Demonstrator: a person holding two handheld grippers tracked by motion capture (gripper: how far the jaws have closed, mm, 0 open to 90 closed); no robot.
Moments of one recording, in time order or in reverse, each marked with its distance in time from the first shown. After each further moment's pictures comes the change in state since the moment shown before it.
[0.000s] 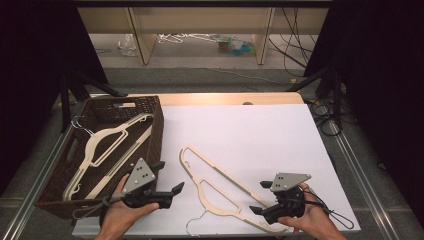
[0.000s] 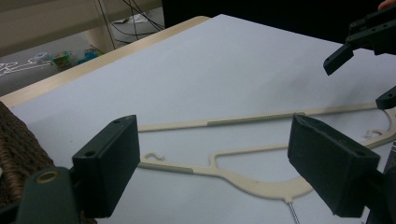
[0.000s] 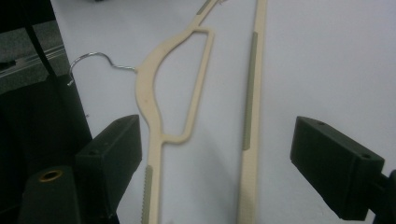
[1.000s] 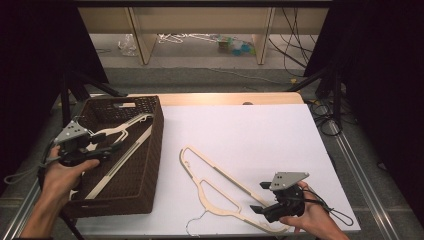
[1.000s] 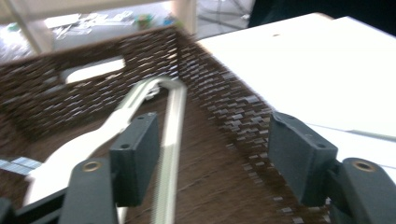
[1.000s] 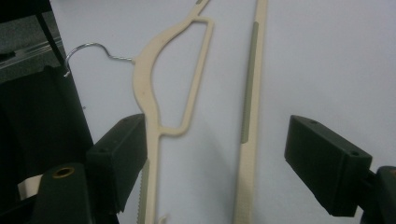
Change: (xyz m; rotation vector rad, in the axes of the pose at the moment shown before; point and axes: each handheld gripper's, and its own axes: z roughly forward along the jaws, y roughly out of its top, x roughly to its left) left arm 0.143 0.007 -0.062 0.048 0.223 -0.215; right arm -0.003 0.000 0.002 0.041 0.002 -0.002
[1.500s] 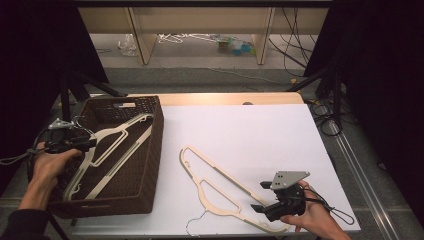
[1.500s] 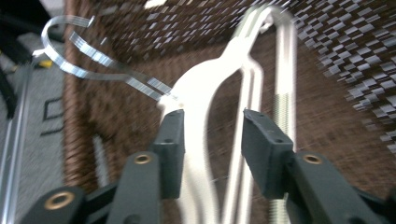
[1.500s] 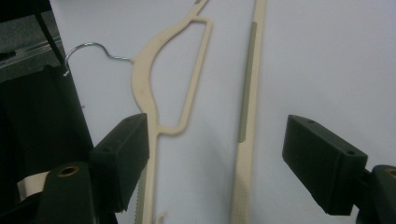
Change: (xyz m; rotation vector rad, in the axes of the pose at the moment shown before) left arm 0.103 -0.024 0.017 0.237 0.166 -0.036; right arm -0.002 0.000 -0.002 0.002 0.003 0.001
